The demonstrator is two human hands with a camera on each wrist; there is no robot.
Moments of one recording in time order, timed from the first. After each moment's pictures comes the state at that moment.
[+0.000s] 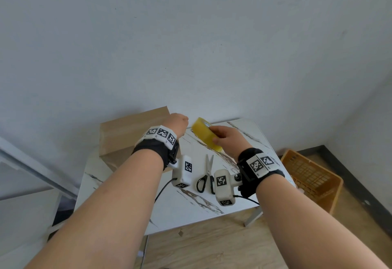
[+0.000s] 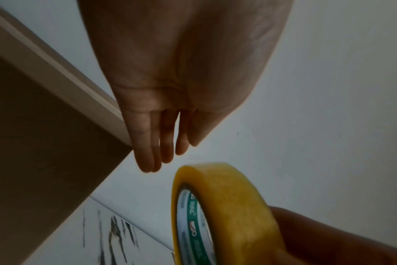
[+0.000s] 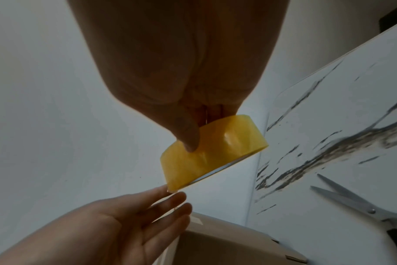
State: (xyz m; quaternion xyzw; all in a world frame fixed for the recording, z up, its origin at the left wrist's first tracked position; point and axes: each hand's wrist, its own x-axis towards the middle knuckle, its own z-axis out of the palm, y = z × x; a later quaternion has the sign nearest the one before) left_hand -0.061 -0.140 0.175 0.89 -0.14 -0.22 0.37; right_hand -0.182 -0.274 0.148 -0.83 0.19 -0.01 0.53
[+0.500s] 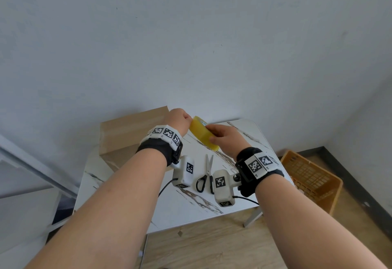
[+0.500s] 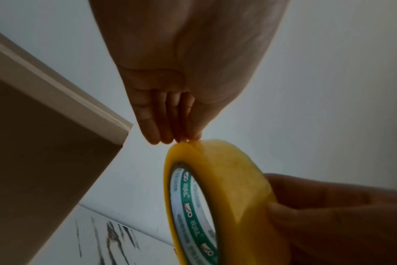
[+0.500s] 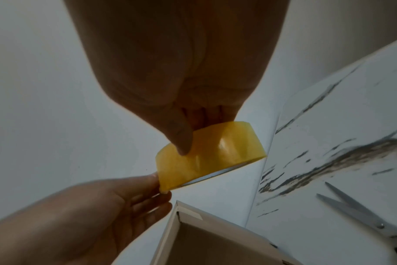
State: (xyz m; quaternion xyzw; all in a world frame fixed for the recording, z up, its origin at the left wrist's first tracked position) left_hand -0.070 -0.142 0.185 0.93 -0.18 -0.13 0.30; right_hand -0.183 -0.270 0.155 -0.83 0.17 -0.01 0.53
